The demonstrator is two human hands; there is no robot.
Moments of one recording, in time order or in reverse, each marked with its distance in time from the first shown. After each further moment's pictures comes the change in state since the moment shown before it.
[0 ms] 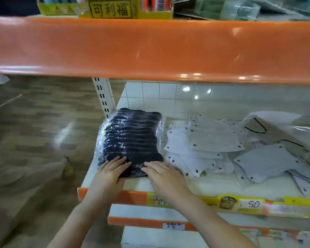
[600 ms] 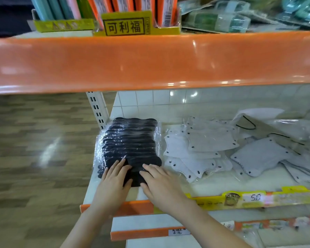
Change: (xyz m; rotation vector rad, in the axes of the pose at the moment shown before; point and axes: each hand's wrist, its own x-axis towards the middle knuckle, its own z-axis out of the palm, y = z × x) left_hand 0.017 0.001 -0.004 -0.063 -0.093 -0.021; right_hand 0.014 -0.031 0.007 -0.051 -0.035 0.194
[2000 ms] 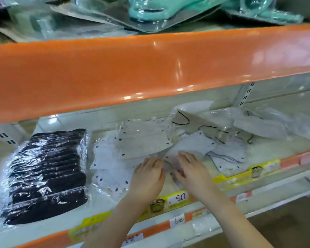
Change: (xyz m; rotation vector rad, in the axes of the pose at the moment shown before) left_hand 0.070 0.266 0.081 0.030 0.078 0.423; right_hand -0.118 0.226 -0.101 -0.069 0.107 0.460
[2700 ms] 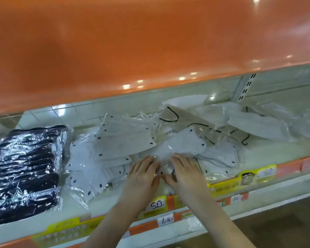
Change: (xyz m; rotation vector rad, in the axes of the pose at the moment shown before) left_hand 0.015 0.037 0.042 -0.050 0.018 0.011; right_hand -0.008 0.052 0.014 -0.010 0.104 -0.031
